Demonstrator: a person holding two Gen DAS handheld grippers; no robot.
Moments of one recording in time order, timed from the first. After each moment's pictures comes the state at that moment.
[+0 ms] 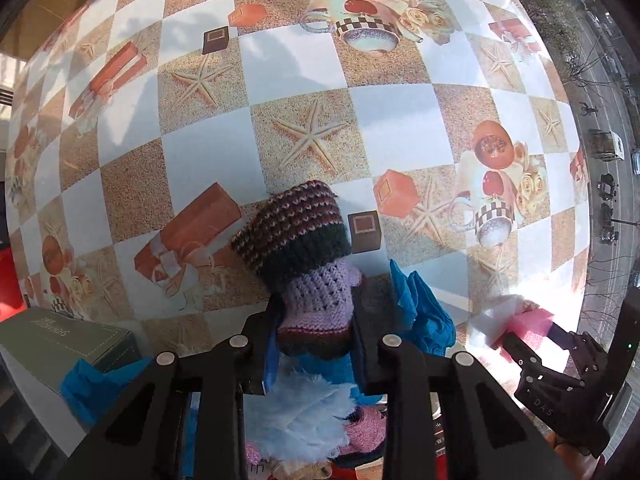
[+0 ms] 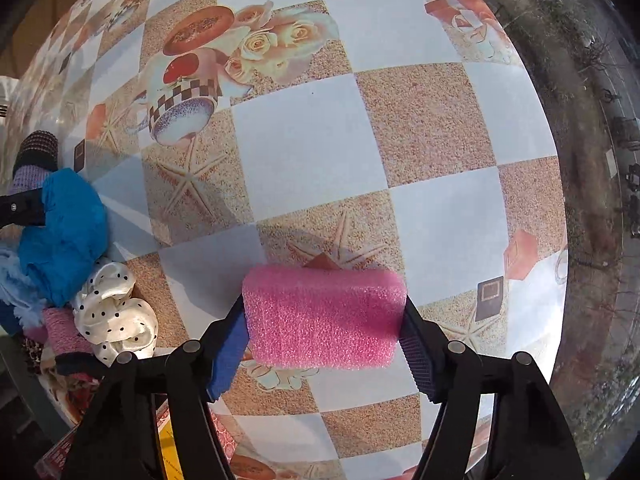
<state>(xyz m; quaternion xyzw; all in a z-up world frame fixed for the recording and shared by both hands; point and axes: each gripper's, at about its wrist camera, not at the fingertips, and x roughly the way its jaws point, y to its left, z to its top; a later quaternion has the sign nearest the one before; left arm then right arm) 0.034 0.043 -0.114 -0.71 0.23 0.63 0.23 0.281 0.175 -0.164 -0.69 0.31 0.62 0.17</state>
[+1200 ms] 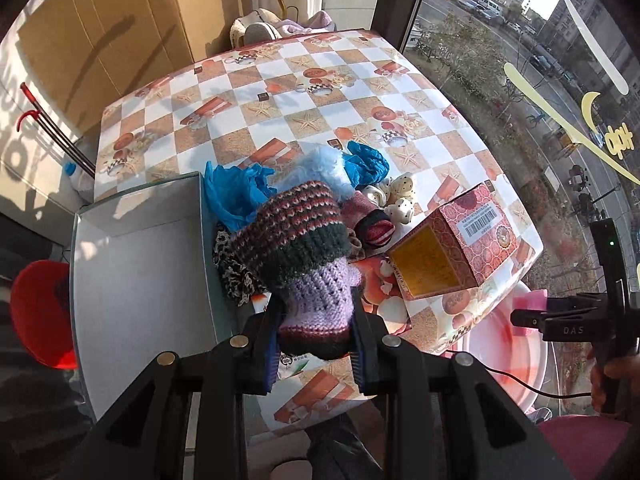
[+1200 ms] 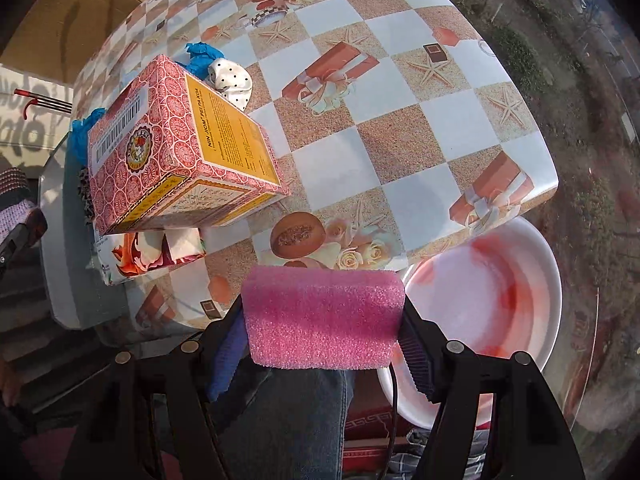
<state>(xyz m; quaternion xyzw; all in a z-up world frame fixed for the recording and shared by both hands) 0.211 -0.160 0.062 -0.54 0.22 0.73 0.35 0.418 0.053 -0.049 -0.65 0.37 0.63 0.19</state>
